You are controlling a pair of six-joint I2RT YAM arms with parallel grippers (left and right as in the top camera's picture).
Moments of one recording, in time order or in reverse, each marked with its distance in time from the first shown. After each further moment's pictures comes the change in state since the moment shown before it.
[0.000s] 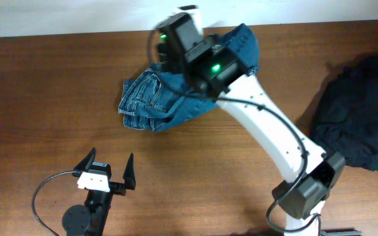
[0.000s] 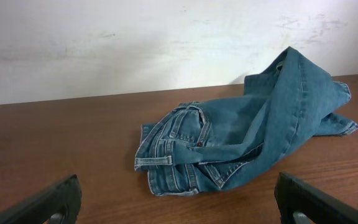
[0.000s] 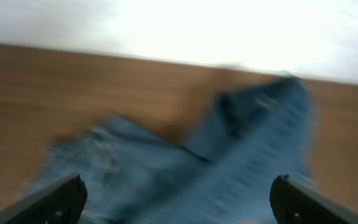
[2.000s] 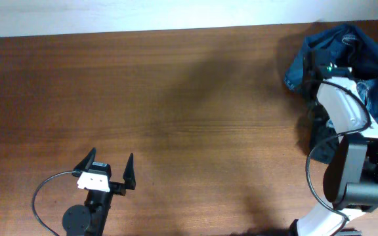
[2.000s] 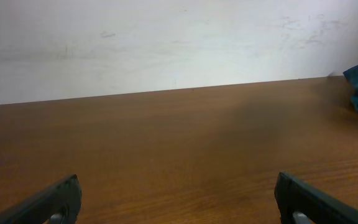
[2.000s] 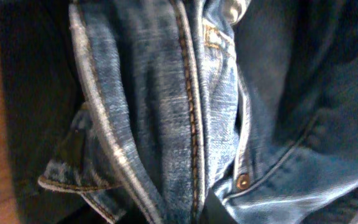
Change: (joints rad) left arm 0.000 0.000 0.000 0.000 0.000 0.000; right arm -0.734 -0.106 -0.694 -0.021 0.425 -0.101
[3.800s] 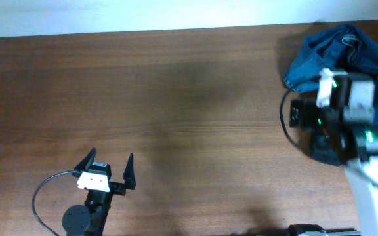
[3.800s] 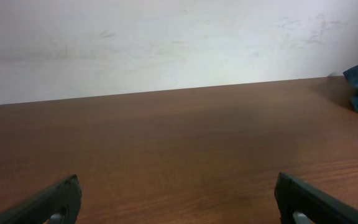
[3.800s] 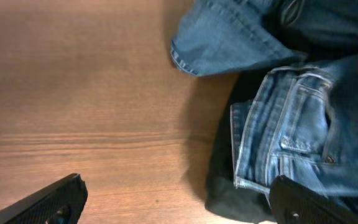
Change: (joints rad) left arm 0.000 0.000 0.000 0.001 0.000 0.000; right arm 0.073 -0.659 -0.181 0.026 -0.727 -0.267
